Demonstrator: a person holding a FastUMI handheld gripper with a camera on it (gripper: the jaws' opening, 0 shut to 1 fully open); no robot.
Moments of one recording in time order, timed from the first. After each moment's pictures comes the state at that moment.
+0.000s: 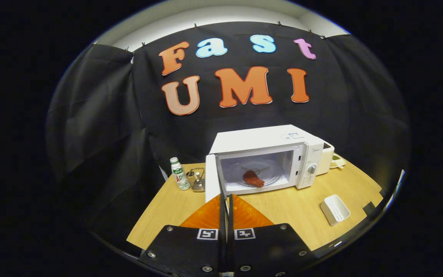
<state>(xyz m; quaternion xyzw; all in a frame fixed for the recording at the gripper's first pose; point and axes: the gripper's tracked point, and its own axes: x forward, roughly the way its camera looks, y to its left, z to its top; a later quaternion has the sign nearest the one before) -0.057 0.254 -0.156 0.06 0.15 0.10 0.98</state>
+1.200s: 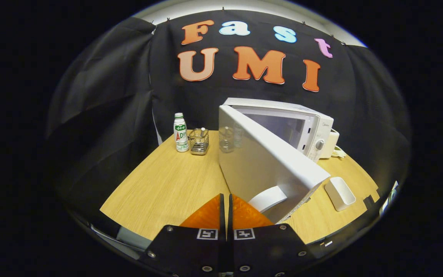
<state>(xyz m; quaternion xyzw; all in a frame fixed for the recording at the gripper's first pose) -0.067 0.238 -0.264 -0.03 0.20 0.06 0.98</state>
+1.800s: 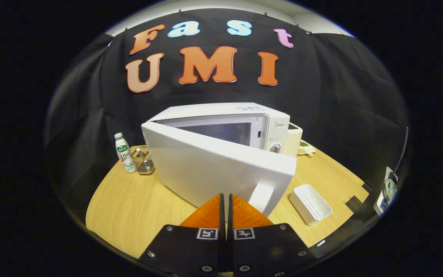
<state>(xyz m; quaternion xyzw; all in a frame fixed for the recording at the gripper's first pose) 0.031 0.110 -0.253 0.02 0.19 -0.05 0.98</state>
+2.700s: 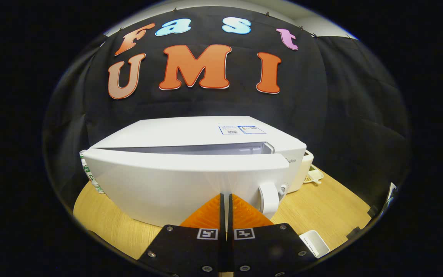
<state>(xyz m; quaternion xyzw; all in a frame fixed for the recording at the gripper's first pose) 0.190 0.059 -0.233 0.00 0.15 -0.06 0.99</state>
